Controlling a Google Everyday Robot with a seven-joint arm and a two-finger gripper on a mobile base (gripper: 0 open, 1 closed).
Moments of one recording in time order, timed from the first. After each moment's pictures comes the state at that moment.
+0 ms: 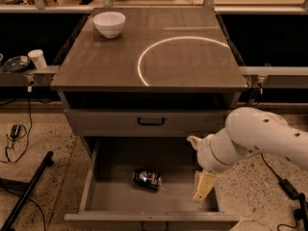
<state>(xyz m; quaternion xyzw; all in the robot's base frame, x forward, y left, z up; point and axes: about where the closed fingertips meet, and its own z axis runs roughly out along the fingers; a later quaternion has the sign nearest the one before) 0.438 -0.118 0.641 -0.67 0.71 0.11 0.20</state>
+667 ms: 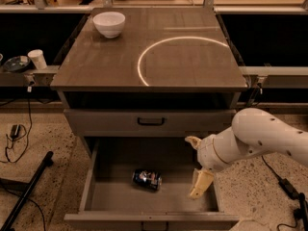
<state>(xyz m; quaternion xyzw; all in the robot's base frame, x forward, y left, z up) 0.447 -0.113 0.628 -0.65 0.71 0.17 0.23</state>
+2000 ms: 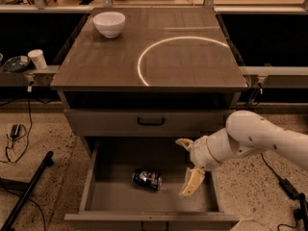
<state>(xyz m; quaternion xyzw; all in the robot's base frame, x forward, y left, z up) 0.460 -0.085 0.602 -0.64 0.68 0.25 0.25</state>
